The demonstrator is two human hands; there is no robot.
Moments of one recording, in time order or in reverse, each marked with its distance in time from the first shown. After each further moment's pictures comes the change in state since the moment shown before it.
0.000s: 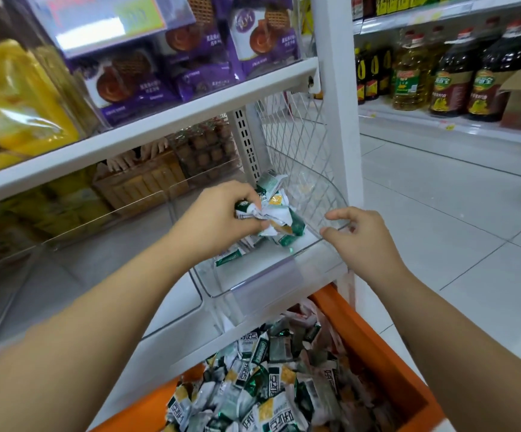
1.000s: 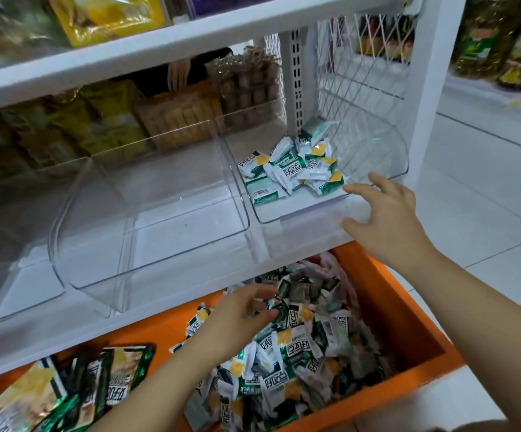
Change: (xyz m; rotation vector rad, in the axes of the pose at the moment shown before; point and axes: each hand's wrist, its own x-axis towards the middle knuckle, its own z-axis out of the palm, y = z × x) left_hand -0.198 -0.033 0.106 -0.470 -0.230 -0.534; right_hand -0.043 0.007 0.027 -0.539 -0.203 -0.290
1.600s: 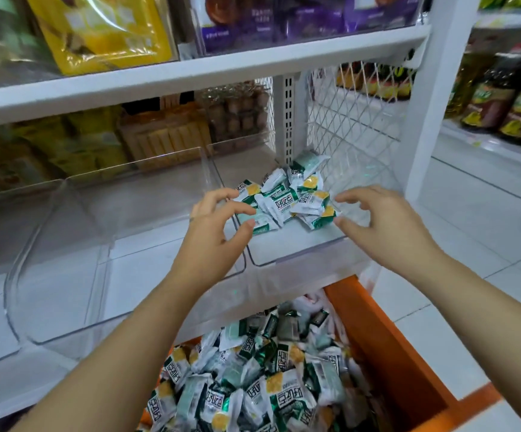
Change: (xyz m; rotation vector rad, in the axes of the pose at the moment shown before) left_hand 0.083 0.057 -0.090 0.116 0.495 0.375; right_hand 0.037 -0.022 -0.029 -0.072 0.092 -0.151
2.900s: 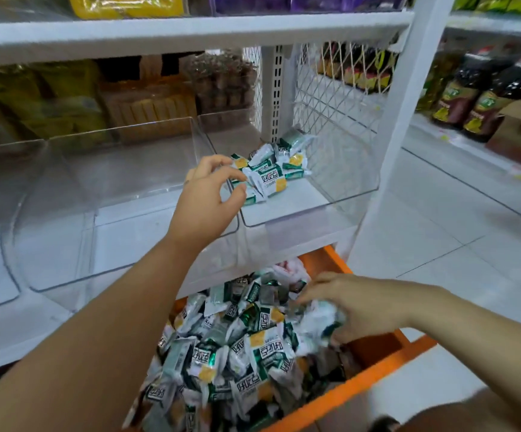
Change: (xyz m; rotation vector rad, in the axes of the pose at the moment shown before) left_hand -0.002 -0.004 0.004 -0.009 0.062 0.050; right_hand -0.088 -0.016 0.003 -0.160 -1.058 -0.294
